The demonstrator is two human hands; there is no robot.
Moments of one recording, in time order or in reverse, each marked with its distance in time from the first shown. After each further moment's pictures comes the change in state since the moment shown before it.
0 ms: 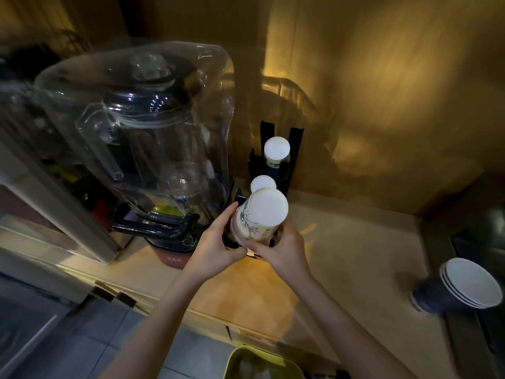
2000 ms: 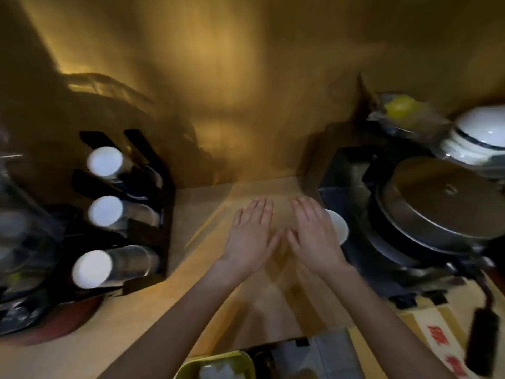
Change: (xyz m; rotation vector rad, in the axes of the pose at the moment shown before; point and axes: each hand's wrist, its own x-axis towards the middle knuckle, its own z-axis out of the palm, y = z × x) left_hand 0.059 0.122 0.263 0.767 -0.405 0.448; right_hand -0.047 0.066 -0.262 -1.020 0.190 0.090
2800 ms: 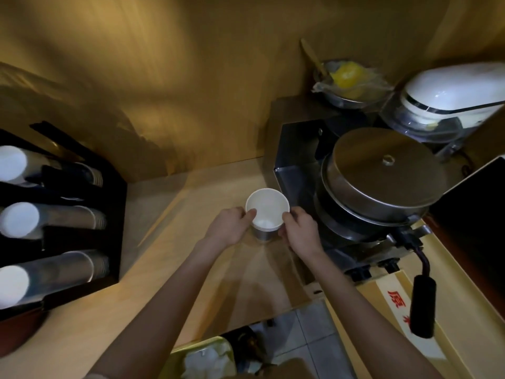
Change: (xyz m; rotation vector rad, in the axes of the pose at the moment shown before) left_hand 0.056 0.042 0.043 -0.456 -0.249 -0.308; right_hand -0.024 0.079 0.017 0.805 -0.003 0.677
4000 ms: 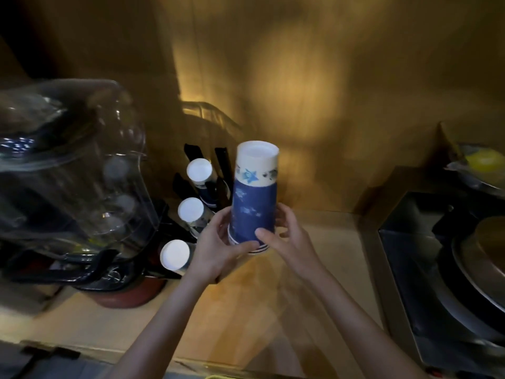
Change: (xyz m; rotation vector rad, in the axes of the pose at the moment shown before) left_hand -0.145 -0.123 -0.147 -0.687 0.570 0.154; right_hand -0.081 -0.147 0.139 0.184 -0.594 -0.516
